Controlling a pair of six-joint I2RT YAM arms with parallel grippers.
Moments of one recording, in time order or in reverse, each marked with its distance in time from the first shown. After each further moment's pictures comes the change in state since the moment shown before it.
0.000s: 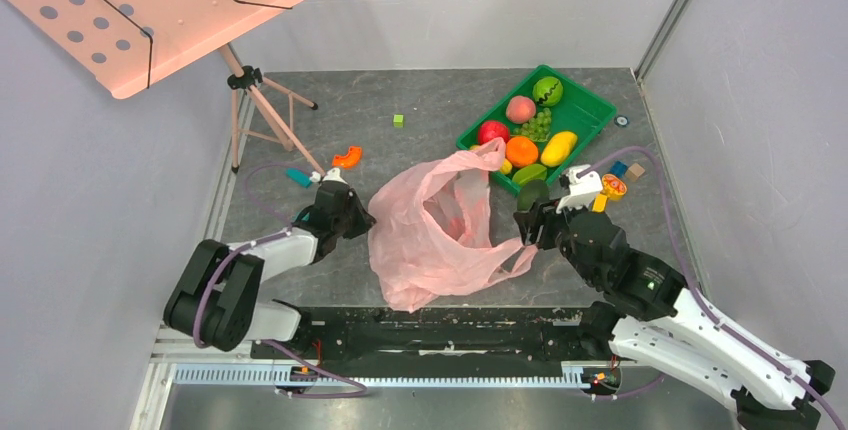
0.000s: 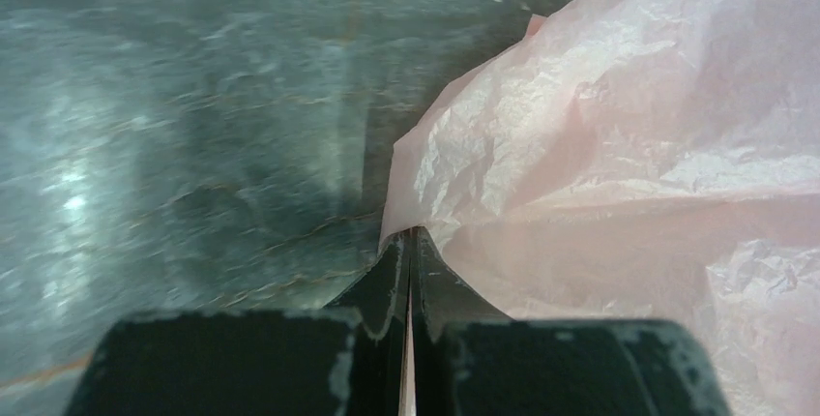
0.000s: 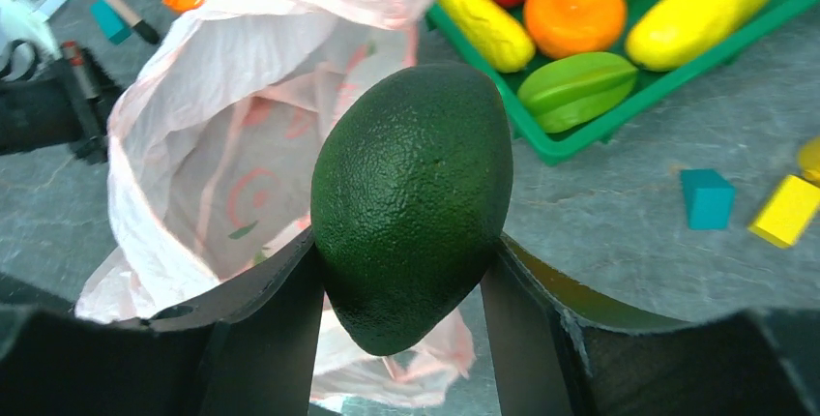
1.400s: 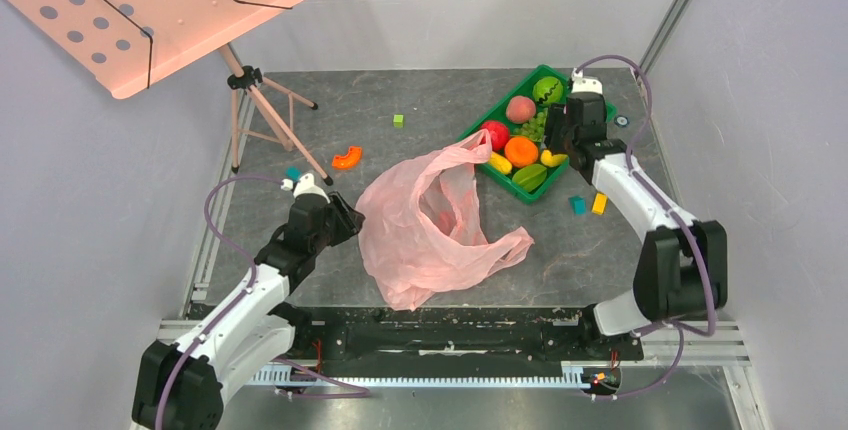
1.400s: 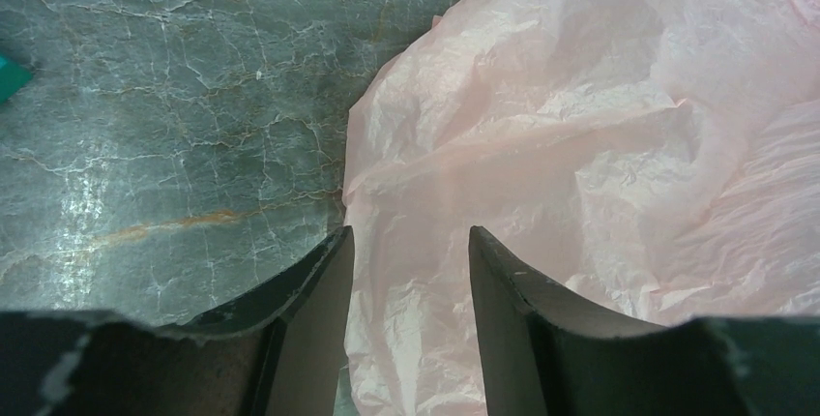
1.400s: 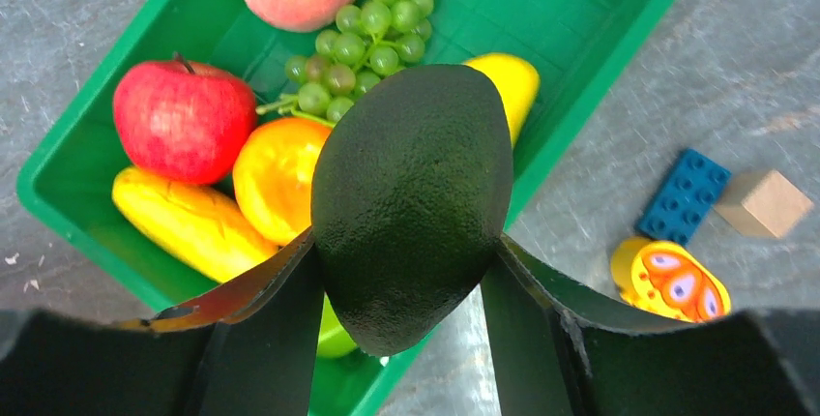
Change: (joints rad) left arm 0.006 -0.531 -0.049 -0.356 -0.138 -0.012; right arm -0.737 0.884 0.373 0.274 -0.240 -0.212
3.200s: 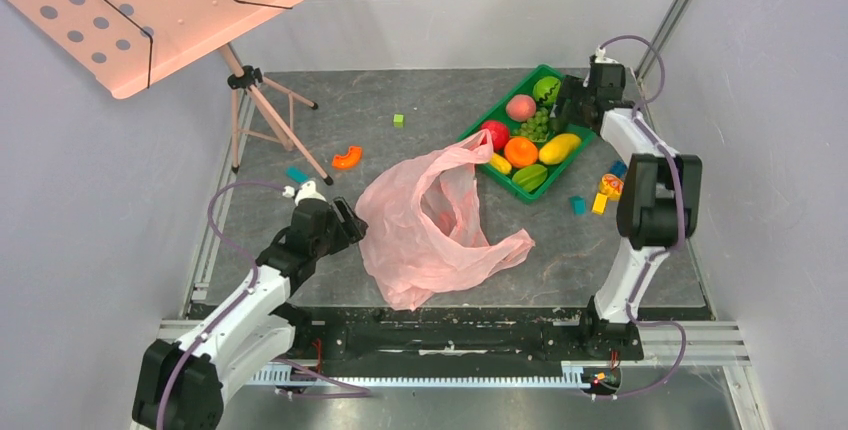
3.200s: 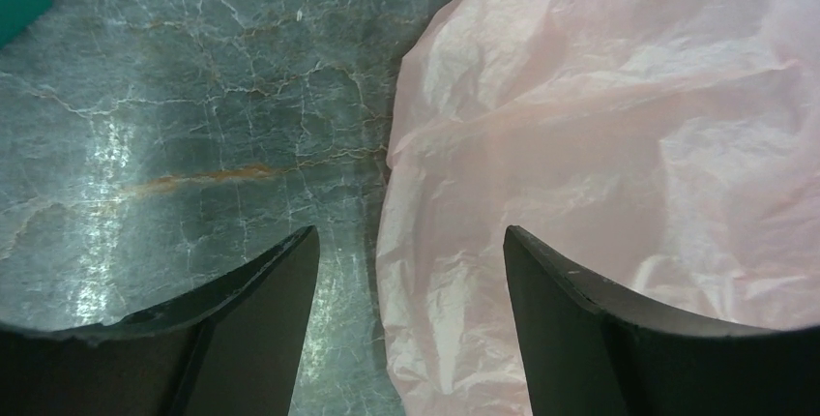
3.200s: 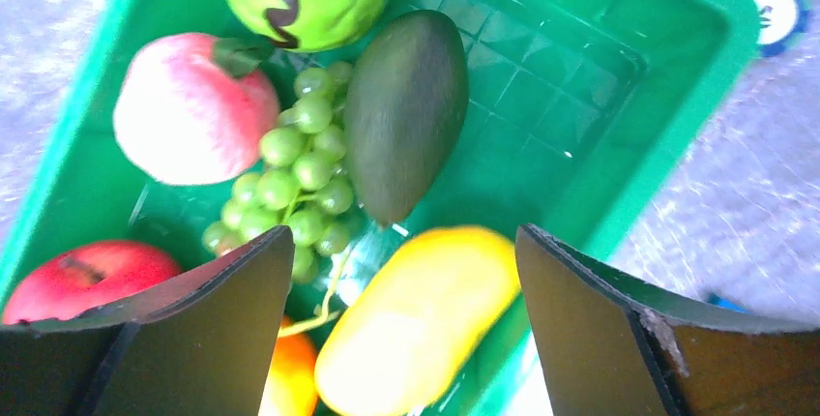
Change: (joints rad) left arm 0.000 -0.019 -0.021 -0.072 -0.003 -0.003; right arm -0.213 0.535 0.456 -0.040 -0.206 0.032
